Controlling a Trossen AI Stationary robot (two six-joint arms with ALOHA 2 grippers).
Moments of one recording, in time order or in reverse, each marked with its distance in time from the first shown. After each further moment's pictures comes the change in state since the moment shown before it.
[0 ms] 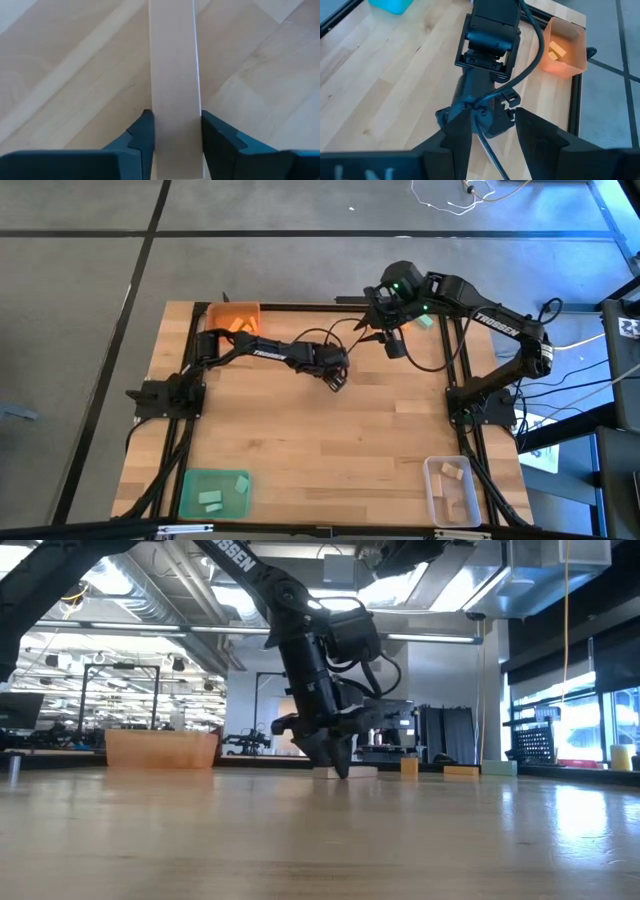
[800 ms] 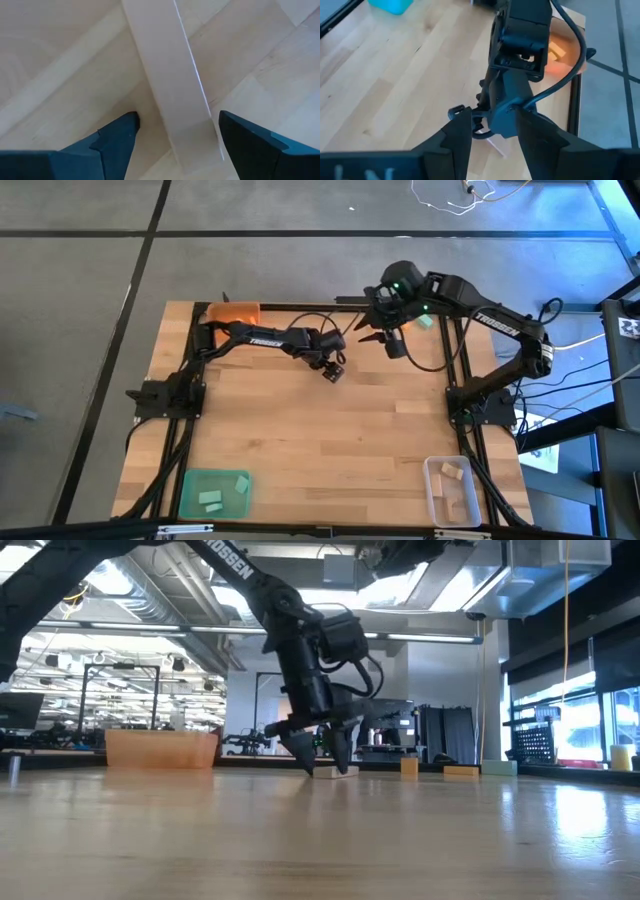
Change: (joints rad) left arm 0.102 -0.041 -0.001 0.038 0.193 -0.006; right arm 0.000 -0.001 0.000 0.000 0.000 -0.003
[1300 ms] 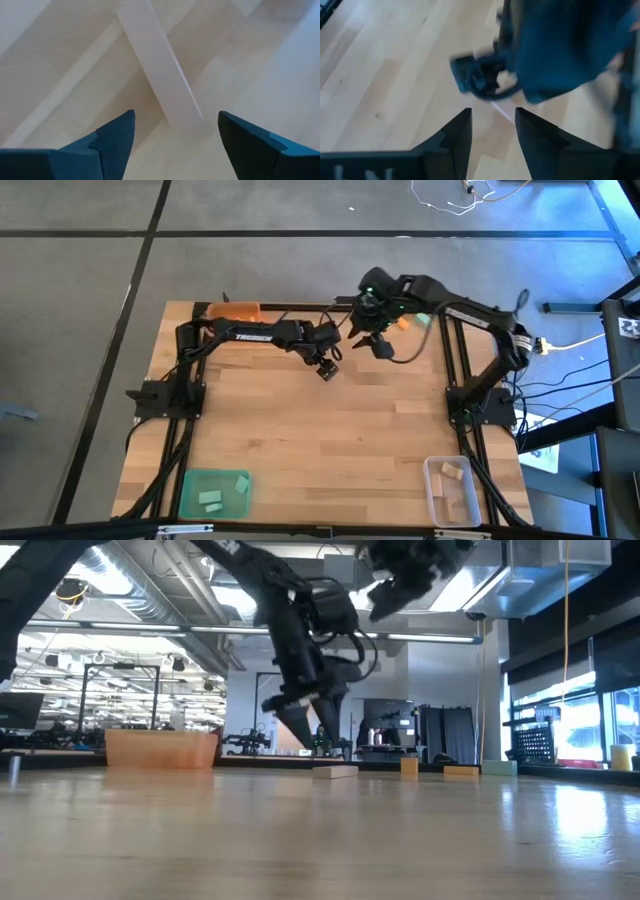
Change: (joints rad) left arm 0.008 -0.128 -0.001 -0.110 0.038 0.128; right arm -0.037 0.163 -0.001 -0.060 -0.043 0.000
